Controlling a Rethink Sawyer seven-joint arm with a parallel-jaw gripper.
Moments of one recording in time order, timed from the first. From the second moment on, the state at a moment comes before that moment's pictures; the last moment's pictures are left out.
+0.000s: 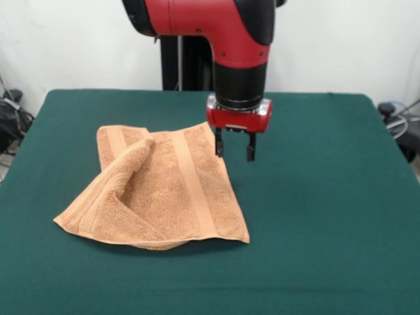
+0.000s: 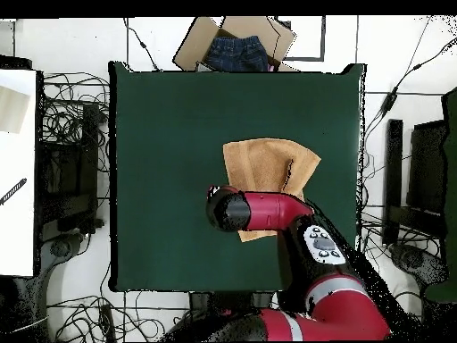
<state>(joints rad) -0.39 -0.55 0.17 1.81 -0.30 0.30 1.96</state>
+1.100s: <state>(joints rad) -0.37 -0.51 0.09 1.79 -0.30 0.17 1.96</state>
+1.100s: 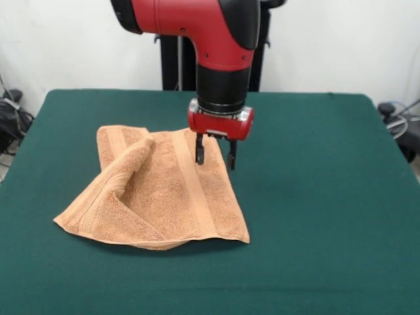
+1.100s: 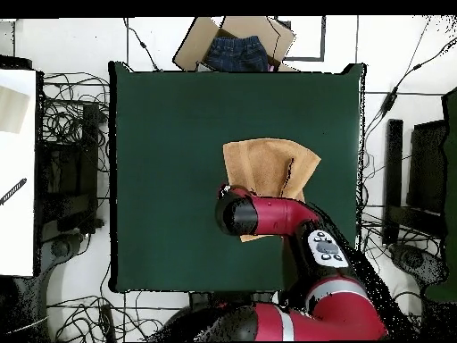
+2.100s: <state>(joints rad) -0.33 -0.43 0.04 1.77 -0.30 0.08 1.96</state>
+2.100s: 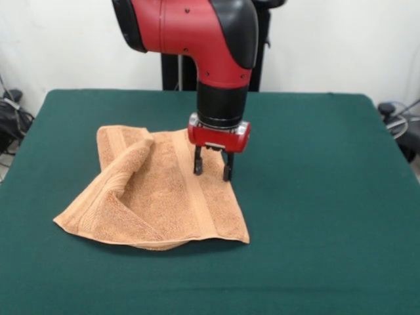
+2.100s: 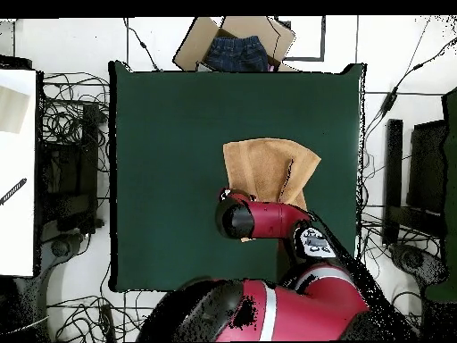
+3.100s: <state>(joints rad) -0.34 -0.42 0.04 1.76 -0.30 0.07 1.96</state>
